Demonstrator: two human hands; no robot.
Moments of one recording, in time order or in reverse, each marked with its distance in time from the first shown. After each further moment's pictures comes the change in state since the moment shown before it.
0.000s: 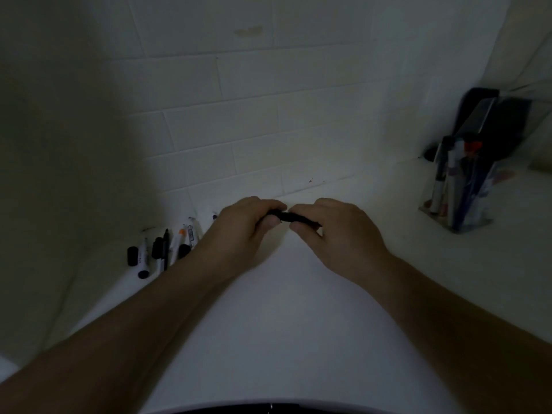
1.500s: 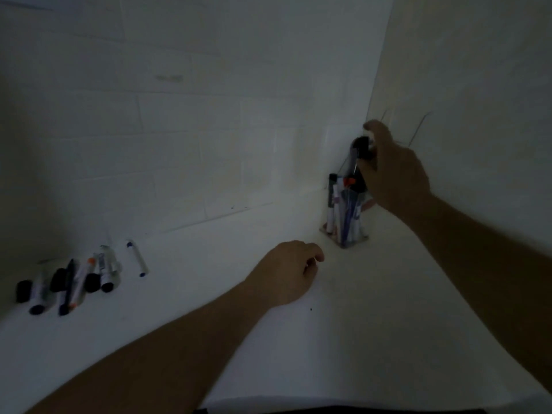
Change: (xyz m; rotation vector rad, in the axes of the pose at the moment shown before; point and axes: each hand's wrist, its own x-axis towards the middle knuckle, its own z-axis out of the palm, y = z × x) left_hand 0.048 0.138 0.130 -0.180 -0.114 0.232; right_hand -0.005 0.115 -0.204 -0.357 0.367 0.278
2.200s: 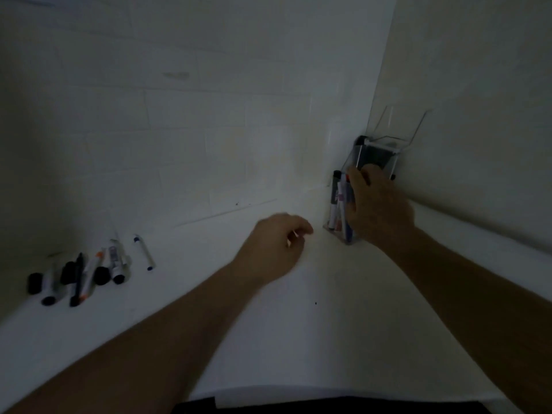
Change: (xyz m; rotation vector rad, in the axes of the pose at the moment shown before) left_hand 0.000 -0.008 -0.041 -0.072 0.169 -0.047; right_hand -0.050 0.001 0.042 -0.371 -0.178 -0.022
